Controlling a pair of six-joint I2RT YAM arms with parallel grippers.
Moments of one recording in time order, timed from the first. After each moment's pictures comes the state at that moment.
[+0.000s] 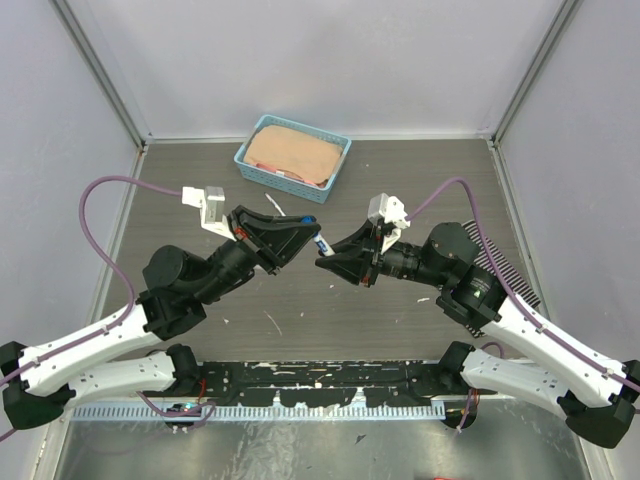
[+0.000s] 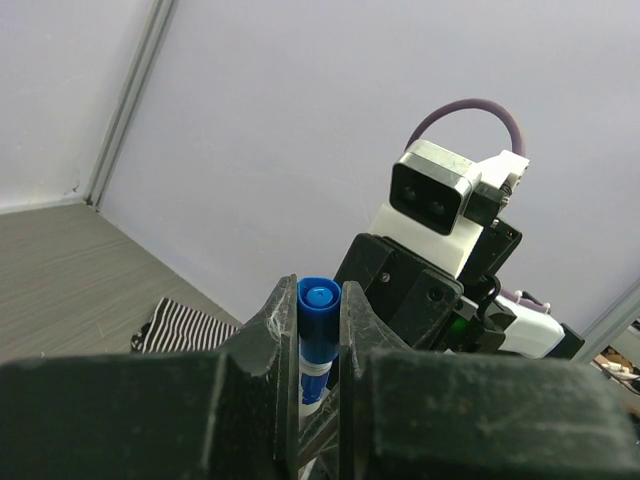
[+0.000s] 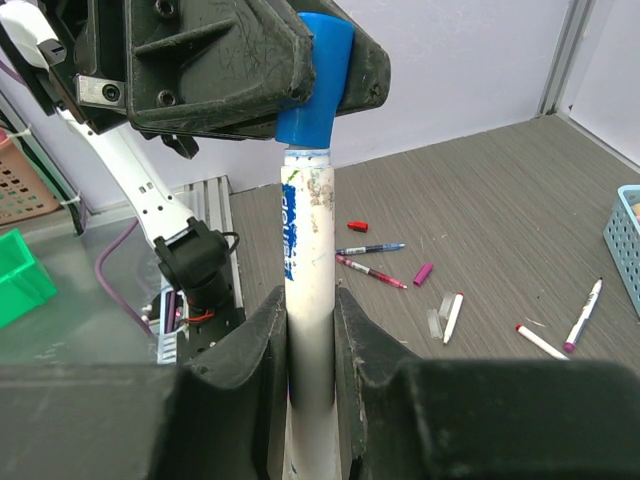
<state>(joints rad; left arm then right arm) -1.11 0.86 0.86 0.42 -0.10 -0.54 0.87 0.84 0.92 0.01 -0.44 0.14</state>
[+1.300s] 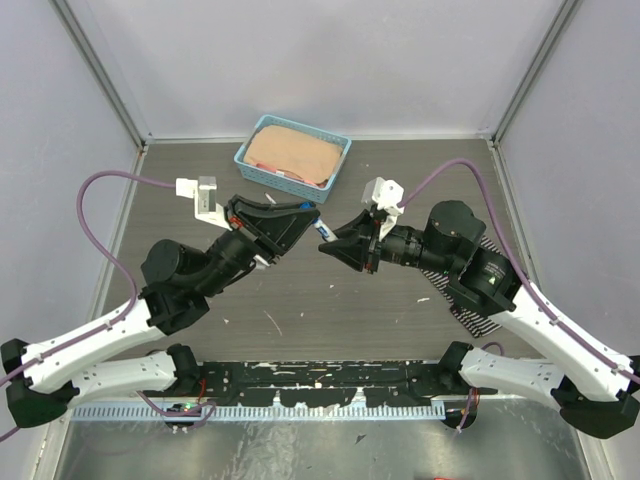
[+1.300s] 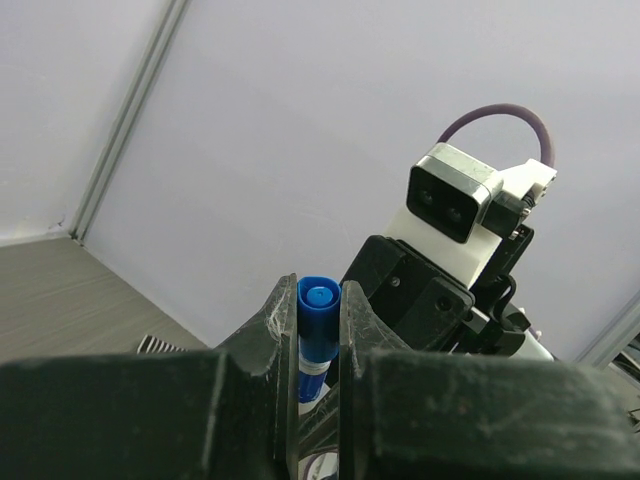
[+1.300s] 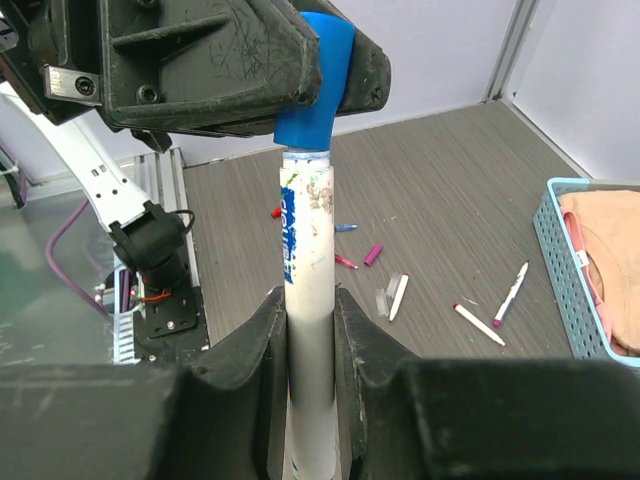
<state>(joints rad) -1.09 0.91 0.90 0.48 -0.10 -0.58 0.88 0.92 1.18 -0.26 -0.38 -0.01</state>
